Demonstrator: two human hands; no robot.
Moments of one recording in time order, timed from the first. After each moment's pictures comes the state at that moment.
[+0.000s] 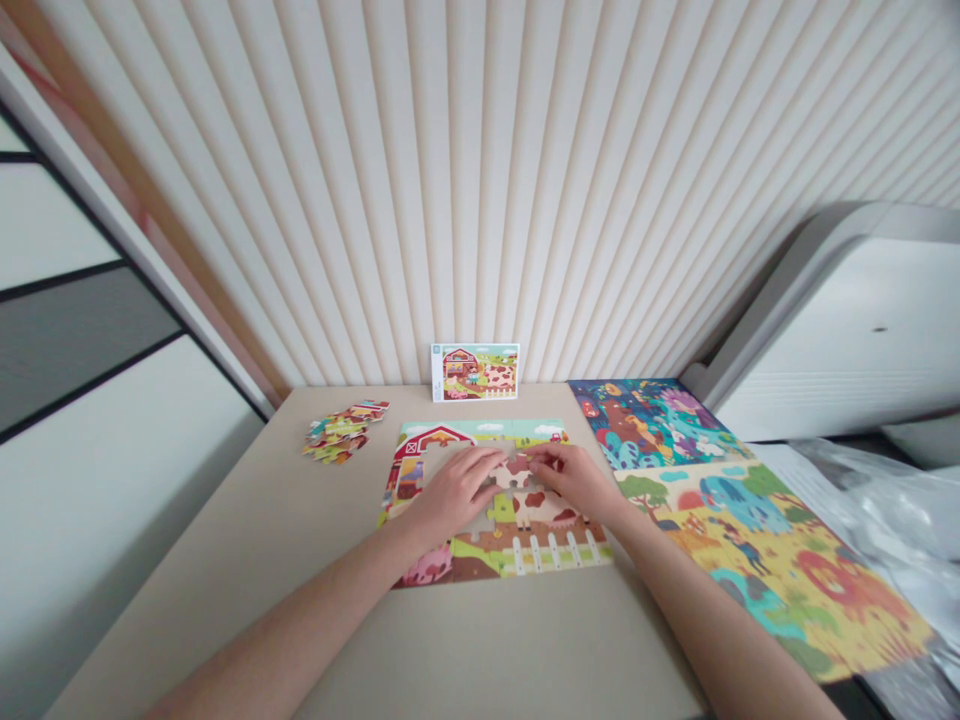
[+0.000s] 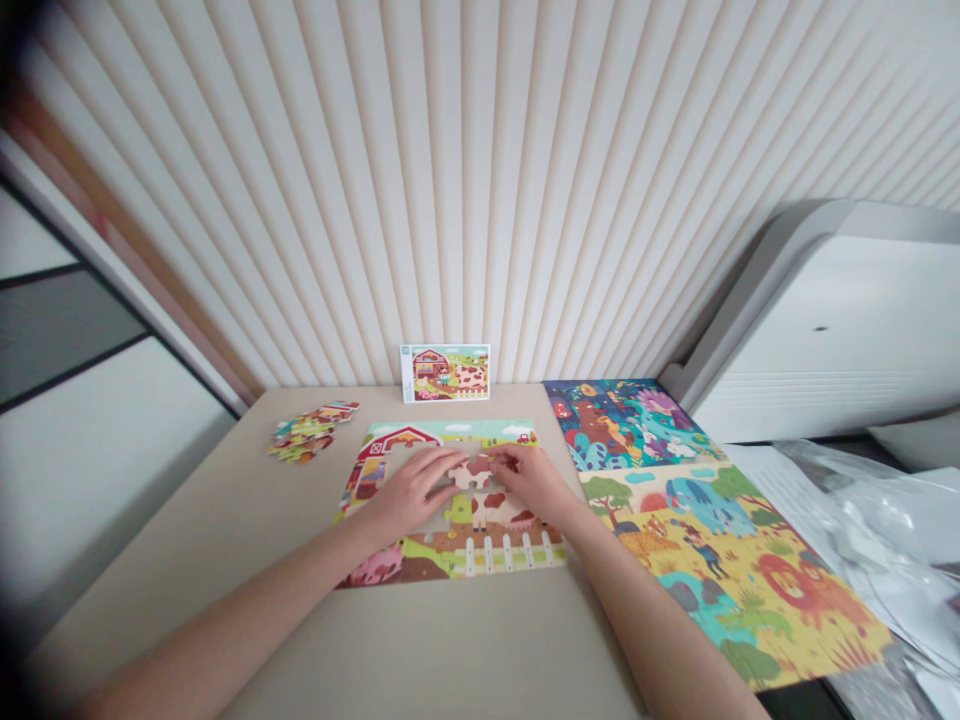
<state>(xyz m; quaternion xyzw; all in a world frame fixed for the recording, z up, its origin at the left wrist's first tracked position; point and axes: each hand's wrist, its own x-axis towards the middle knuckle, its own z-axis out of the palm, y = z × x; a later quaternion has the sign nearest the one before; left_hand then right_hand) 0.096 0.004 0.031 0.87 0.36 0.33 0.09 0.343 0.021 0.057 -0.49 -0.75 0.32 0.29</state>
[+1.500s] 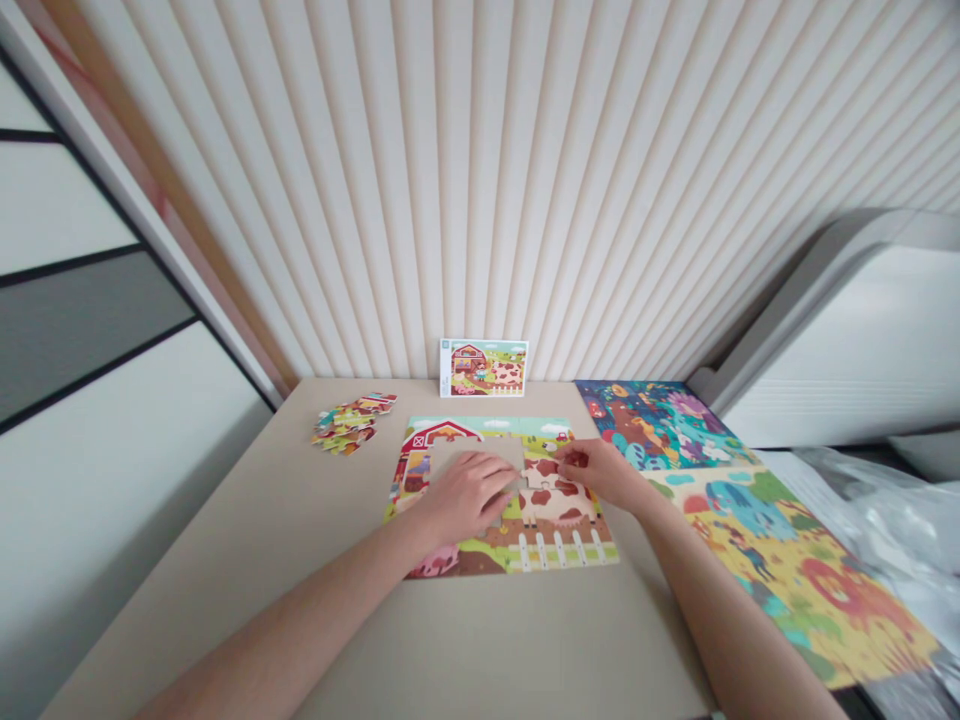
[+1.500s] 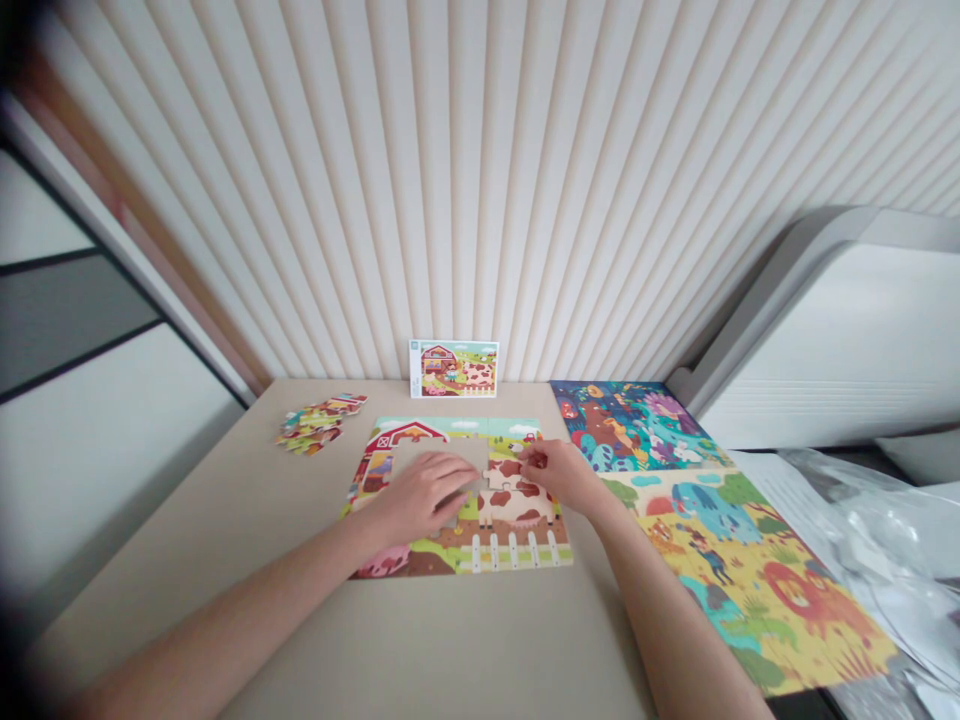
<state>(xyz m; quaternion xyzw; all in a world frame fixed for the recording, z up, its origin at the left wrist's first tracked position) 0.098 -0.004 0.041 0.90 0.32 0.26 0.09 0.381 0.036 0.062 -0.56 -0.76 0.27 0.18</state>
